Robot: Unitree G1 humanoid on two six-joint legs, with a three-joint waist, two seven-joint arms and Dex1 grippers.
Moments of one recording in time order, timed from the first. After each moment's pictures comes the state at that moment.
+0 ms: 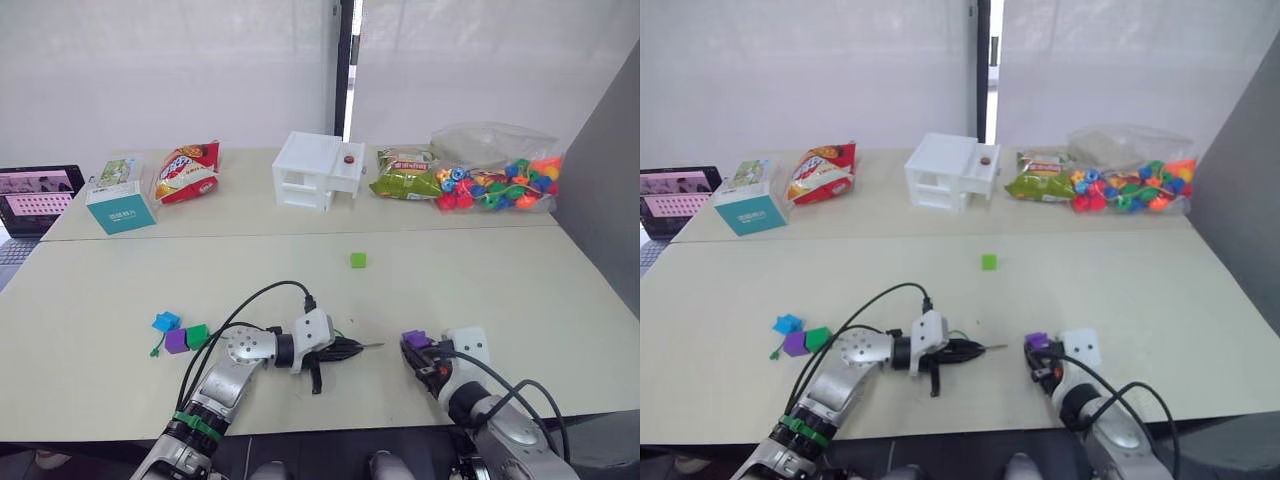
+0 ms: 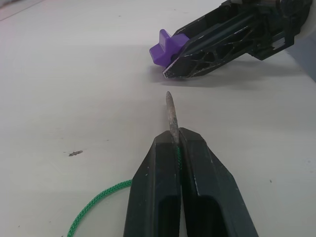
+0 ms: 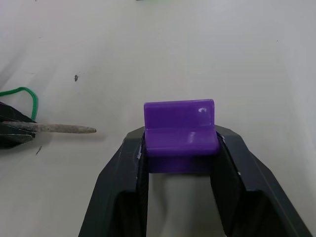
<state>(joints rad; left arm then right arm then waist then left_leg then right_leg) -0.36 0.29 -0.33 0.18 -0.12 -0.02 -1.04 0.23 -0.21 -0.06 -0.63 0.30 0.66 0.27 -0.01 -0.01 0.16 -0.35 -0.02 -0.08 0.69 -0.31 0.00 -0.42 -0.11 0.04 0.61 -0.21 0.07</state>
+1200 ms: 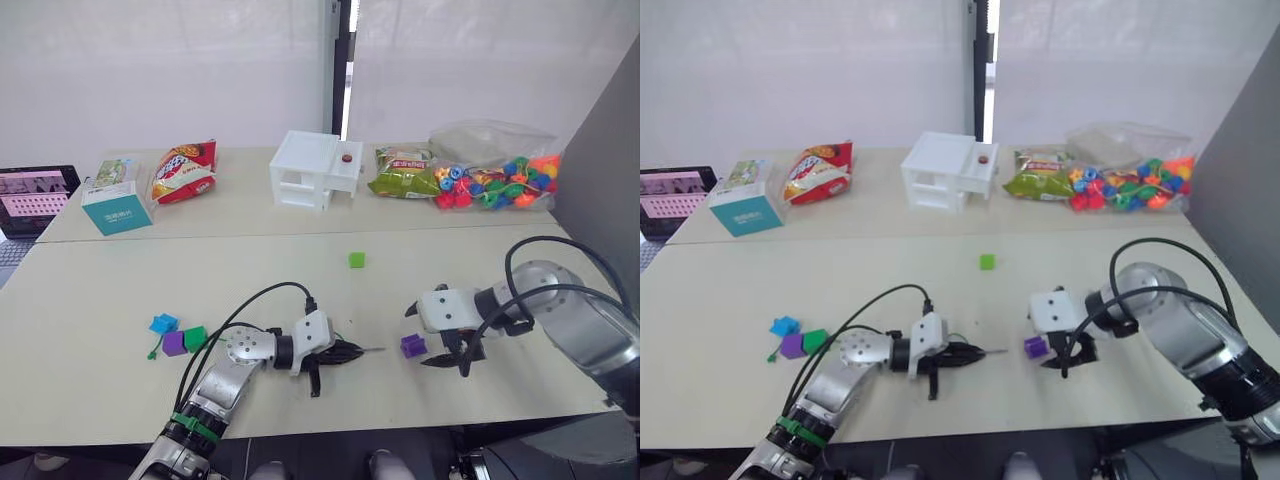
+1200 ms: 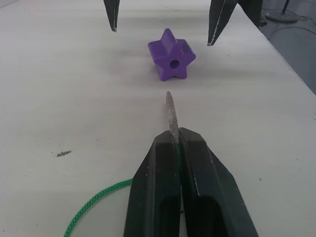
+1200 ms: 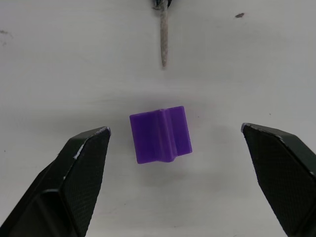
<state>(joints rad) -0.34 0.31 -0.34 0.13 -0.13 0.03 -1.06 -0.58 -1.05 0.43 -0.18 0.06 0.25 1.33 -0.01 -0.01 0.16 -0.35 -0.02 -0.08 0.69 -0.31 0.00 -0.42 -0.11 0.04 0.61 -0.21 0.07</state>
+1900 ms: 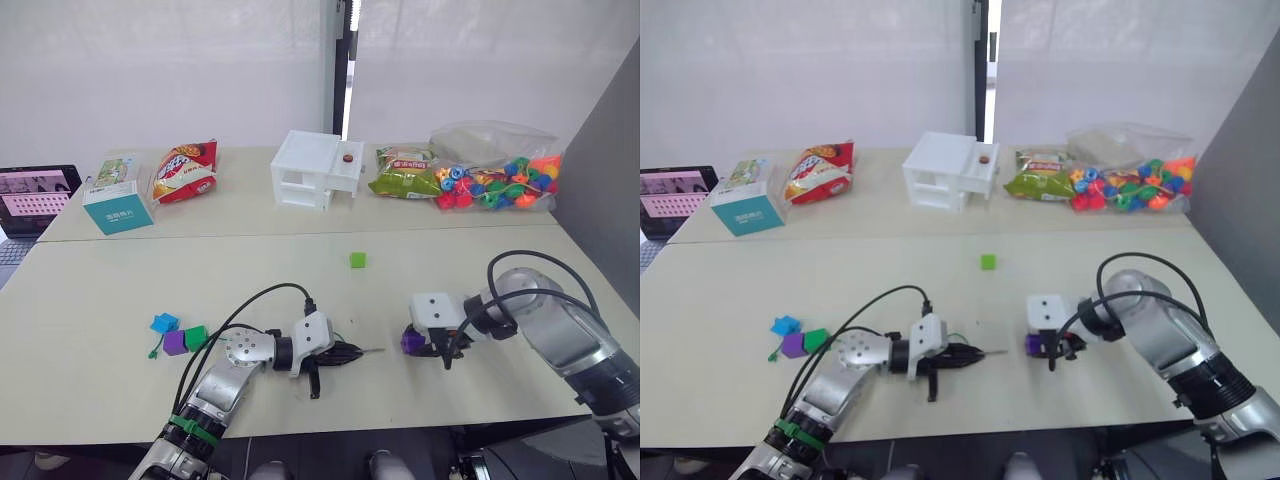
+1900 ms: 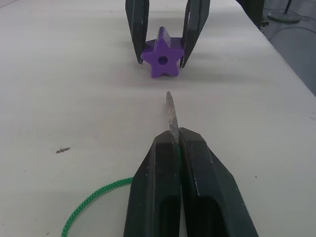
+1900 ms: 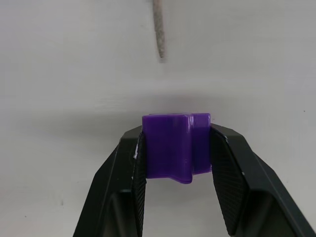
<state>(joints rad) -0.33 0.31 -0.34 0.12 -0.13 0.03 -1.05 -0.55 -0.92 0.38 -0.15 0.01 0.42 1.34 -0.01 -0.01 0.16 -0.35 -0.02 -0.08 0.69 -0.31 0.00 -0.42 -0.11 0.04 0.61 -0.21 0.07</state>
